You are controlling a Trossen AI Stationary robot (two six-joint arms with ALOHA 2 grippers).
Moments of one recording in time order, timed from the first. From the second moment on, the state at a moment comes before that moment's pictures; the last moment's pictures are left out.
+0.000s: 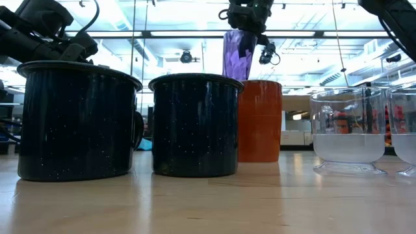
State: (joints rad) left arm 0.22 0.43 0.17 -0.12 -0.21 -0.15; right arm -0.52 1.94 2.30 -1.49 -0.06 0.00
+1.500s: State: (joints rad) left arm 0.22 0.43 0.17 -0.12 -0.21 -0.15; right arm -0.50 1.94 2.29 -1.29 -0.02 -0.03
